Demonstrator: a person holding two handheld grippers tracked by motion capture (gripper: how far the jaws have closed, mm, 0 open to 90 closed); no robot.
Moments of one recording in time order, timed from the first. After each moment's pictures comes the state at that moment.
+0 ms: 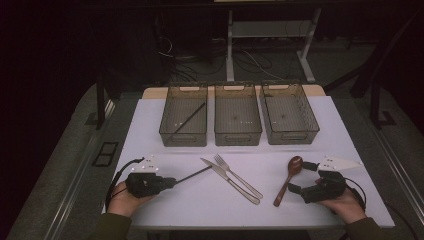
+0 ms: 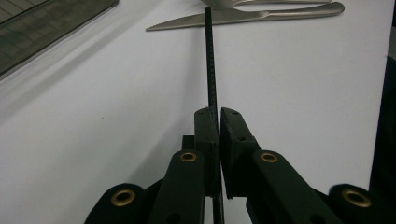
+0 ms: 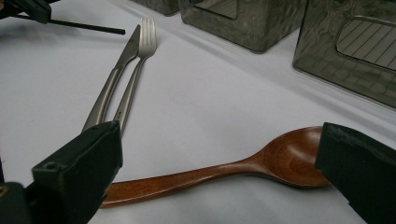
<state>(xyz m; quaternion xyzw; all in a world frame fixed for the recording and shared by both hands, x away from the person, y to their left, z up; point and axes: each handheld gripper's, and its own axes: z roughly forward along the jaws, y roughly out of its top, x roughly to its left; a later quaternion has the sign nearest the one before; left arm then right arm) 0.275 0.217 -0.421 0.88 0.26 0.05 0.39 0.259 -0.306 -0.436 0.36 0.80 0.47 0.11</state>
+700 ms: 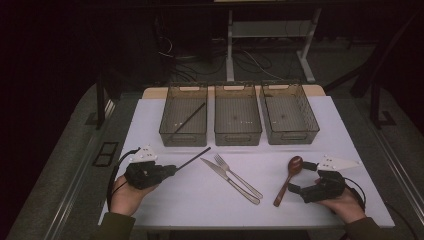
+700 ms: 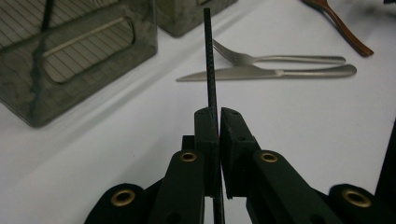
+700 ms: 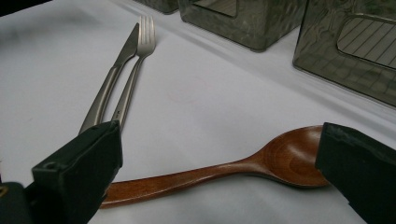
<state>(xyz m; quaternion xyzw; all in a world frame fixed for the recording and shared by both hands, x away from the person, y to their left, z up) 0.279 0.207 -0.384 0.85 0.32 0.10 0.41 0.260 -0.305 -0.437 0.36 0.80 0.47 0.11</state>
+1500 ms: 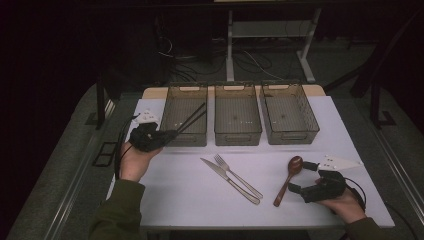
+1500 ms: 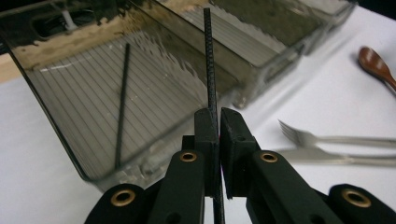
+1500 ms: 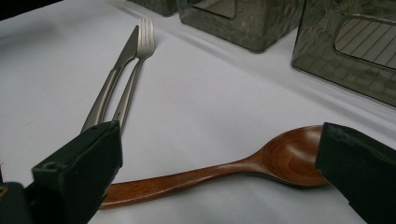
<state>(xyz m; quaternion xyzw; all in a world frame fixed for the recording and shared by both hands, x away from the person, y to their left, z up) 0.357 0.198 -0.346 0.81 0.37 0.15 0.43 0.259 -0.306 -0.436 0.36 0.79 0.47 0.11</state>
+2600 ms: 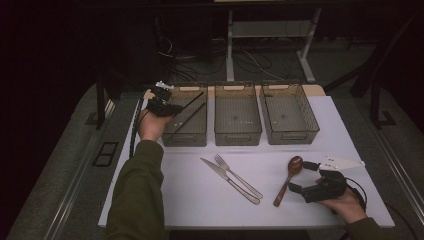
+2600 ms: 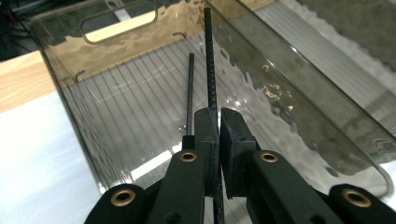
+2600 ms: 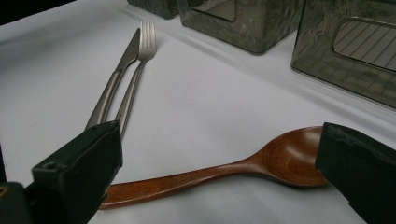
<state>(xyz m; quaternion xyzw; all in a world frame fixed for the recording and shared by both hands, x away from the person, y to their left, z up) 0.474 0.175 -0.357 0.81 0.44 0.15 0.35 0.259 -0.308 -0.436 0.36 0.79 0.48 0.11</state>
